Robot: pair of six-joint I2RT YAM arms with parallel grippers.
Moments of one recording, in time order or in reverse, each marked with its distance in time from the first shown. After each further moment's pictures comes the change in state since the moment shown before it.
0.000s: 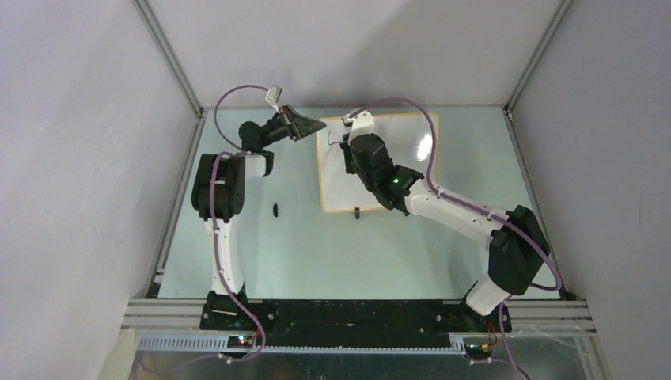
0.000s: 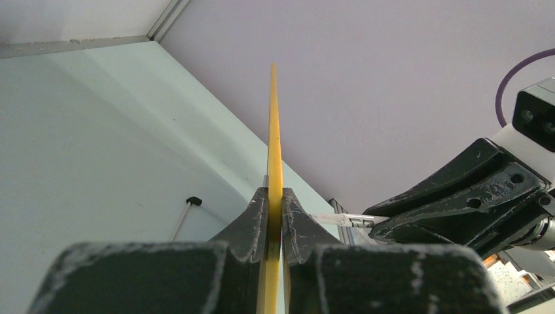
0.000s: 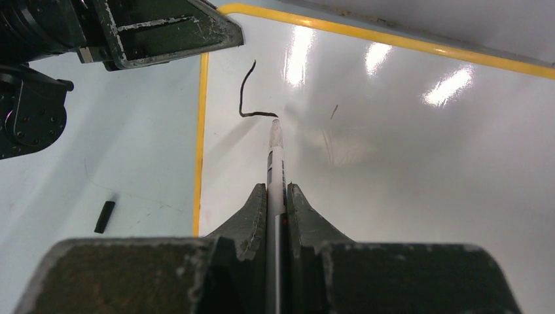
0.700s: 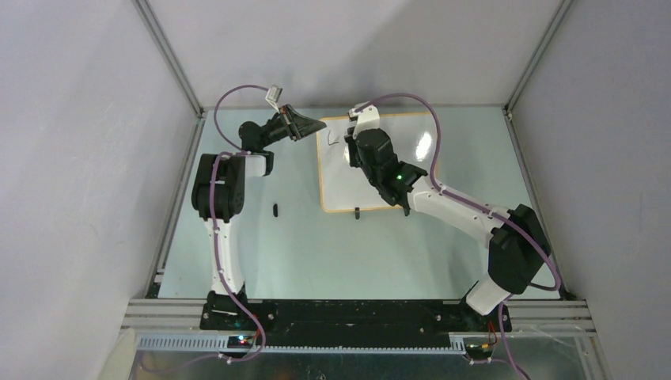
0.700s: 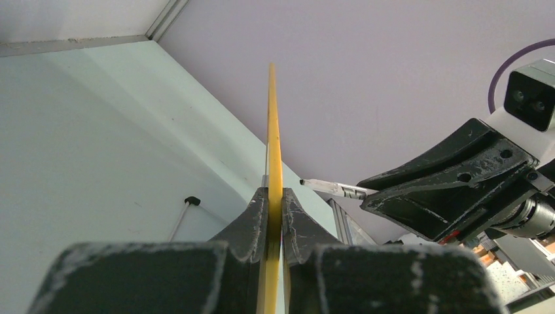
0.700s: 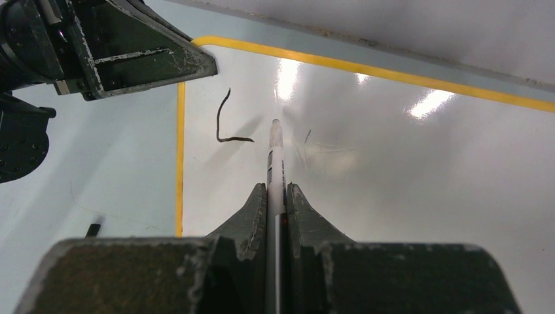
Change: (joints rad) left arm 0.000 0.000 0.000 0.005 0.002 -0.009; right arm -0.037 0.001 -0.005 0.058 -0.008 -0.037
